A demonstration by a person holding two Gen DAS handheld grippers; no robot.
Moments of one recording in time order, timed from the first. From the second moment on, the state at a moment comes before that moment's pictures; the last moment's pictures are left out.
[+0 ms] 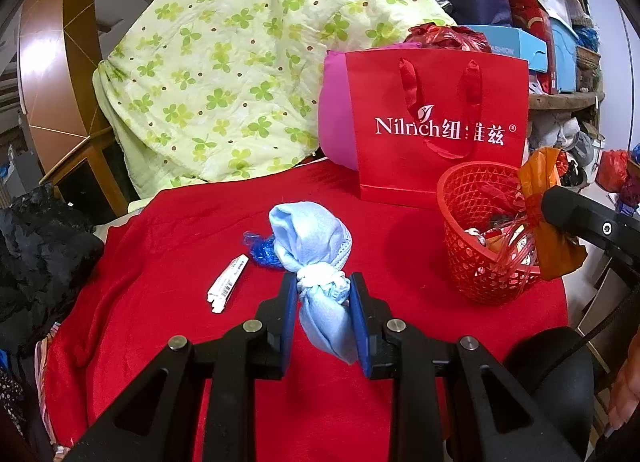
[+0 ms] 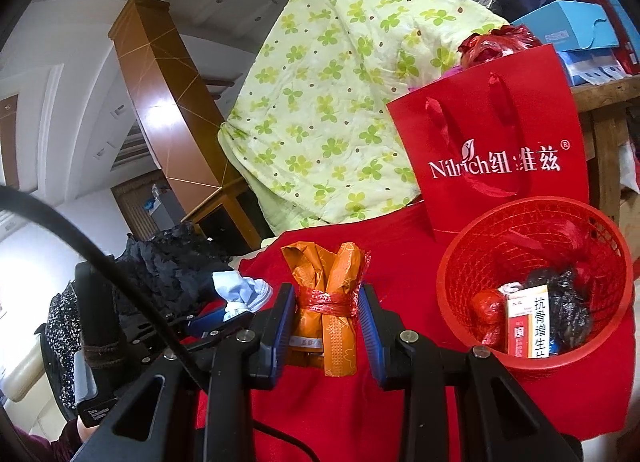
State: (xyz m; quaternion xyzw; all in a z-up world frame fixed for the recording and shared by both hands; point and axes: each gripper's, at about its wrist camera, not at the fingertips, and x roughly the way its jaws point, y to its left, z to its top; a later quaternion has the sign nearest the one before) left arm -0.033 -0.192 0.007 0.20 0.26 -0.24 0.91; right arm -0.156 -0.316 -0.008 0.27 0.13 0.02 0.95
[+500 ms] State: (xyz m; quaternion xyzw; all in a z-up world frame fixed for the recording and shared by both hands) left arm -0.039 -0.209 0.003 0.21 0.26 -0.25 0.91; right arm -0.164 -0.341 -0.014 0.28 0.13 0.01 0.95
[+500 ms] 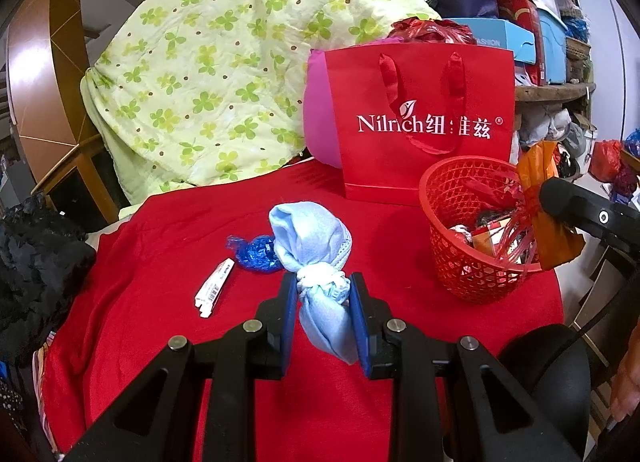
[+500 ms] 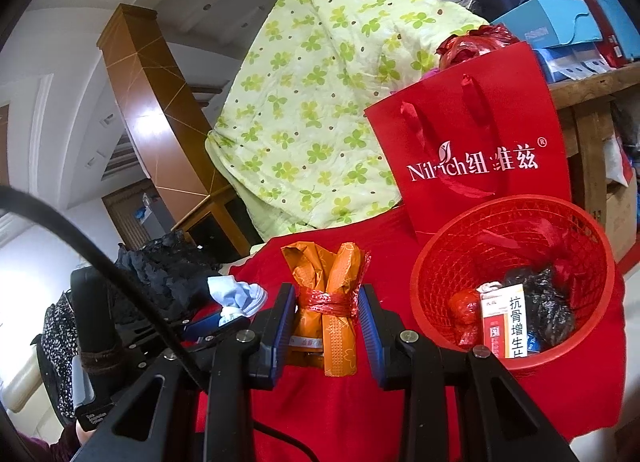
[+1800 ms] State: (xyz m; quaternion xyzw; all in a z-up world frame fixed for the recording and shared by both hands) left arm -0.059 -0.264 -0.001 0.26 0.26 -0.30 0.88; right arm -0.193 -0.388 -0.028 0.33 0.11 -0.04 0.94
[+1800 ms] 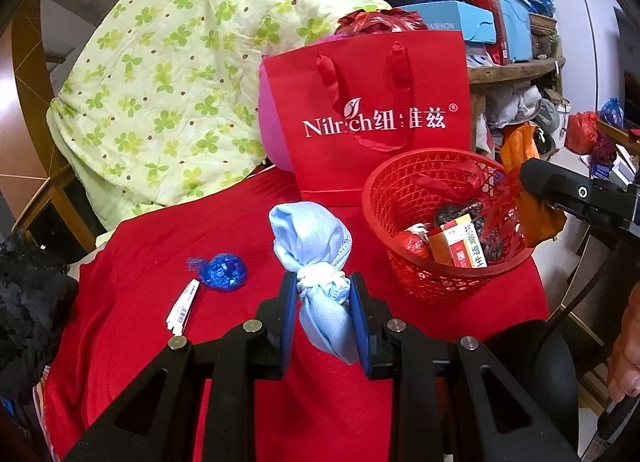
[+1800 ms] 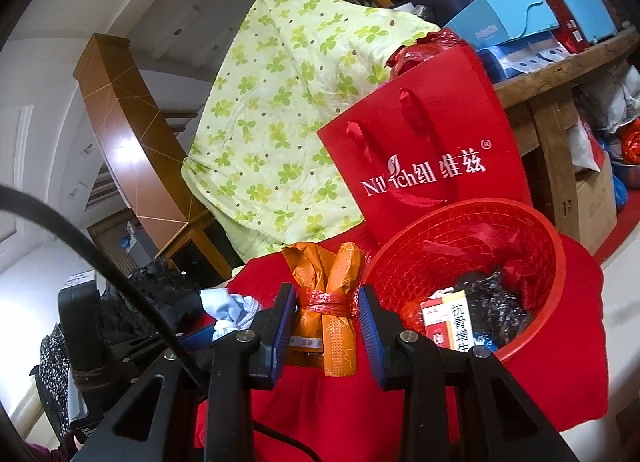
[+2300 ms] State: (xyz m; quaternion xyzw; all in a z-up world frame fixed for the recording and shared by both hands) left arm -0.074 -0.286 0.002 0.28 0.24 -0.32 0.88; right arm -0.210 -0.406 -0.031 0.34 0.09 -0.06 0.93
